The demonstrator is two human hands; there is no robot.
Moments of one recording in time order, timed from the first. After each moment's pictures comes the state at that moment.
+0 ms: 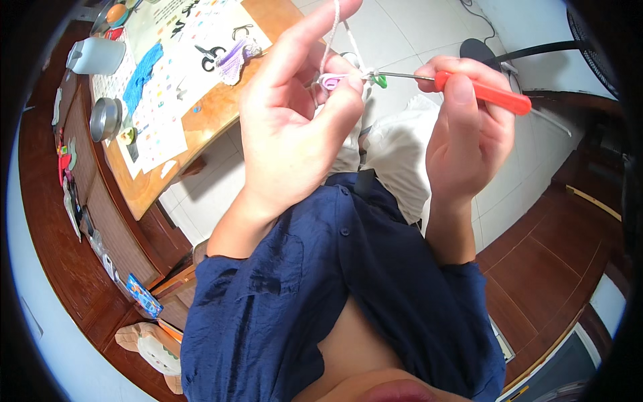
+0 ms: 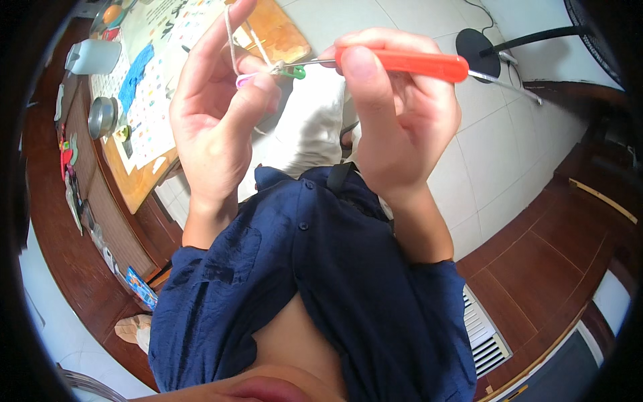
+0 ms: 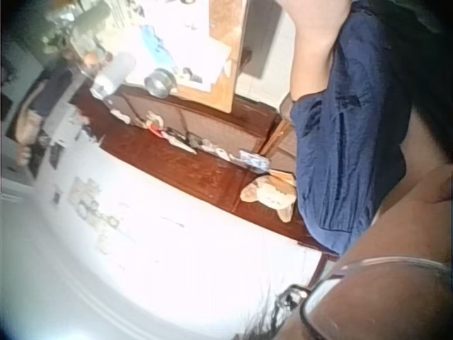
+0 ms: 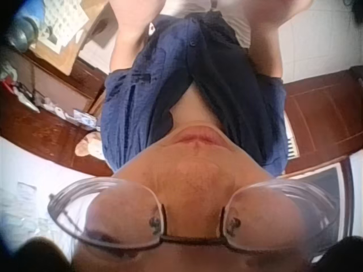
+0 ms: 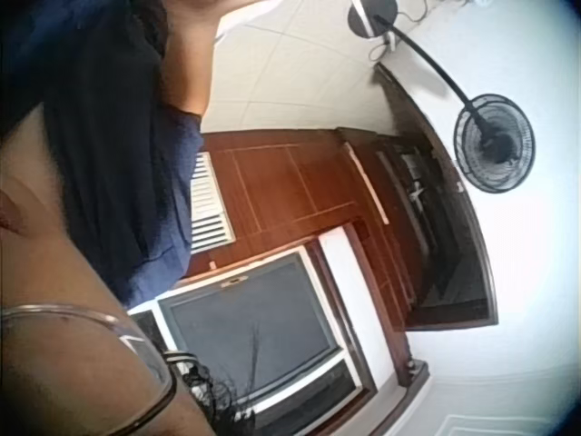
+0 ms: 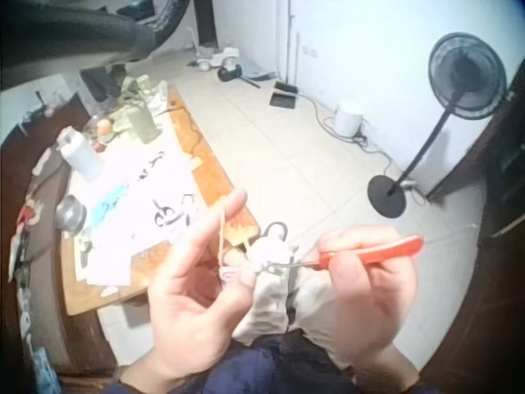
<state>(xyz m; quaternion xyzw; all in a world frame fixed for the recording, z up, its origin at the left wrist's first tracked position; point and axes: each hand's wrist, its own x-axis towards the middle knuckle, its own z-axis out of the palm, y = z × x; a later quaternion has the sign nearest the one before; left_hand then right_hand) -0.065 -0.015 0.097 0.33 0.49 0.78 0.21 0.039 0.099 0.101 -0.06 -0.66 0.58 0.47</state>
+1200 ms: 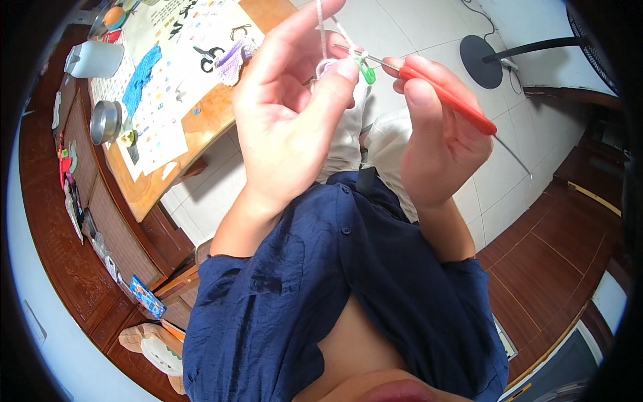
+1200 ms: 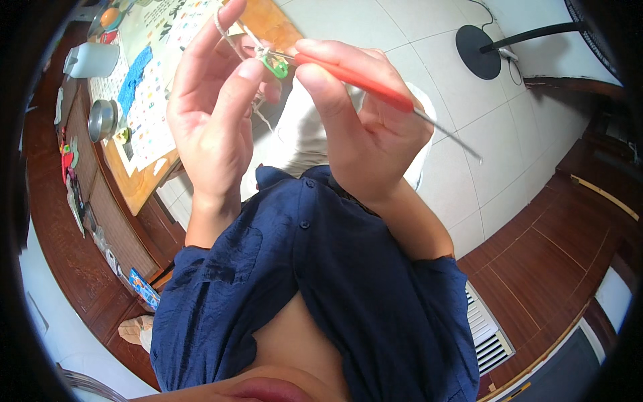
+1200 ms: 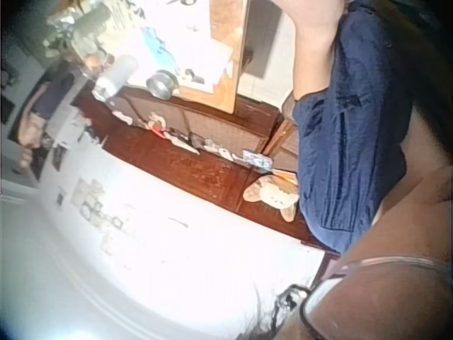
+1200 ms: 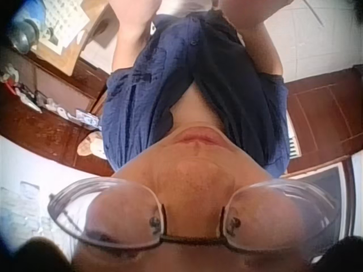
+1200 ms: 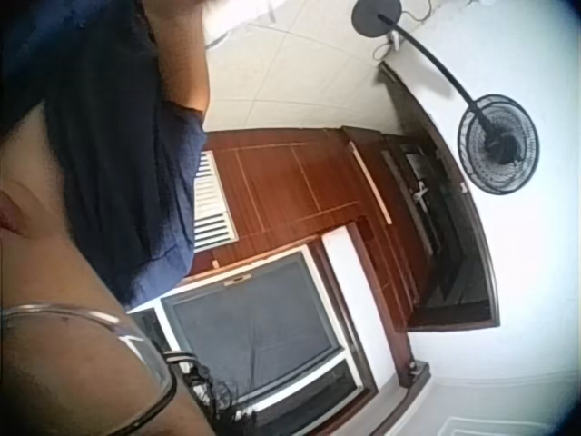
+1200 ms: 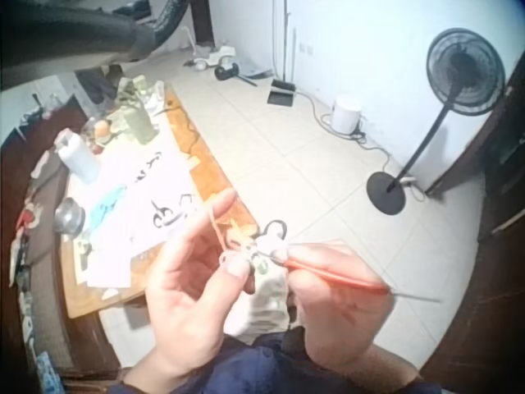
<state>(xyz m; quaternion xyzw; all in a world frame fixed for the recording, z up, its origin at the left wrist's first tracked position) -0.068 -0.016 0.102 0.27 0.52 0.78 0.24 0.030 0.079 0.087 -0.12 -0.66 0.54 0.50</state>
